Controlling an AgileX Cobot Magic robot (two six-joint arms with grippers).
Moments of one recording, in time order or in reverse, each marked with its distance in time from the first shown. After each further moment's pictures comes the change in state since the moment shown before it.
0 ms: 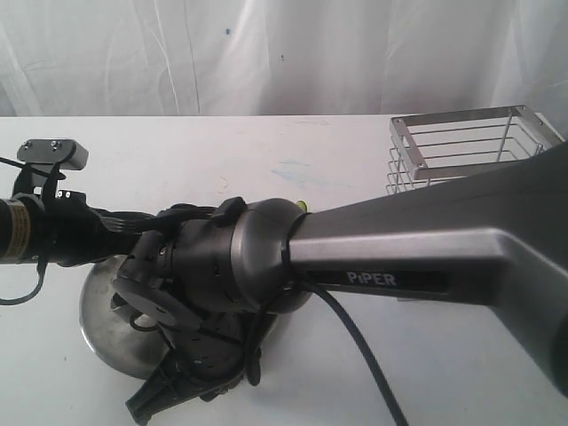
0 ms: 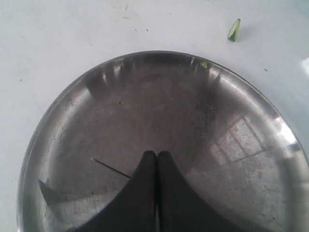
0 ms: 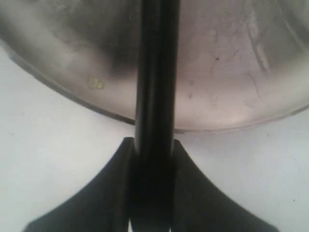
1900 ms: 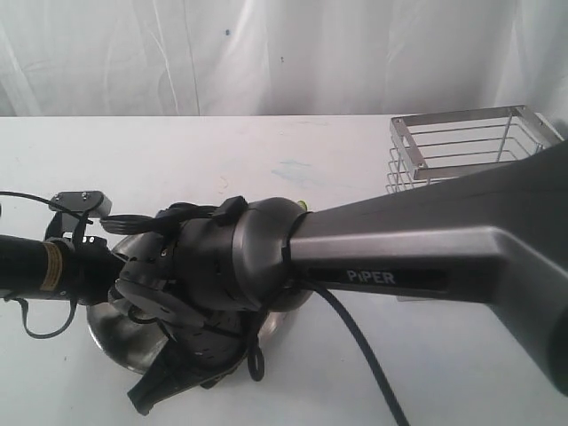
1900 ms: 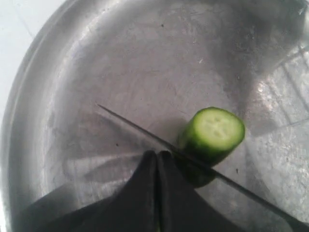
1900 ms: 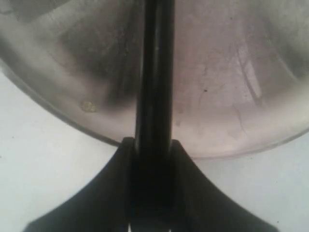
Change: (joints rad) left arm 0.002 0.265 -0.010 -0.210 -0.031 0.207; right arm -0.005 0.003 0.000 -0.058 -0.045 0.002
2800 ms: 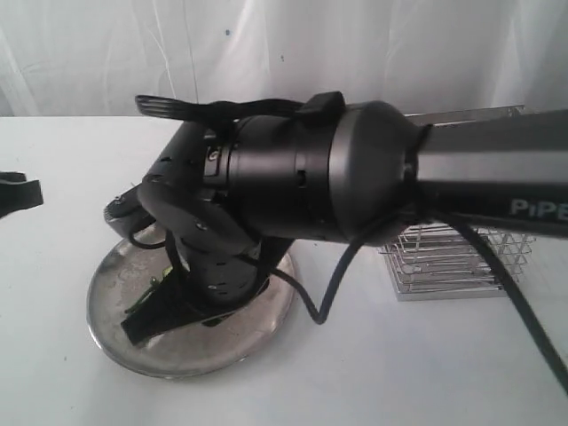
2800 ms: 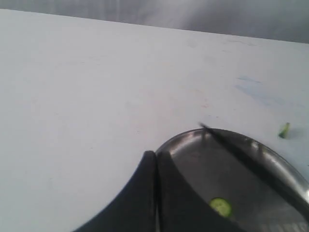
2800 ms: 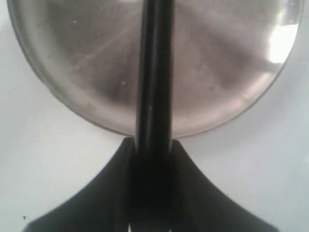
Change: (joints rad) left arm 0.062 -0.749 0.169 -0.064 0.300 -0.126; right arm -0.032 -0.203 0.002 -0.010 0.042 0.000
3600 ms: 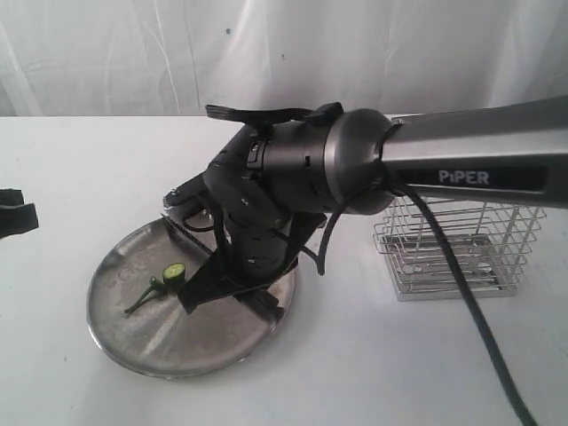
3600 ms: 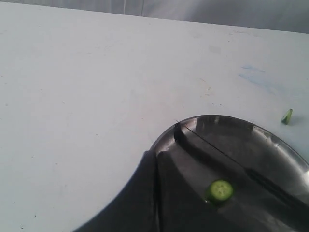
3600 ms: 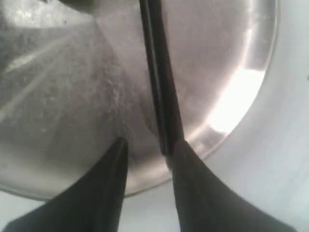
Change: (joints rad) left arm 0.000 -0.056 0.063 -0.042 -0.003 0.066; right arm -0.167 0.113 0.000 0.040 -0.131 -0.132
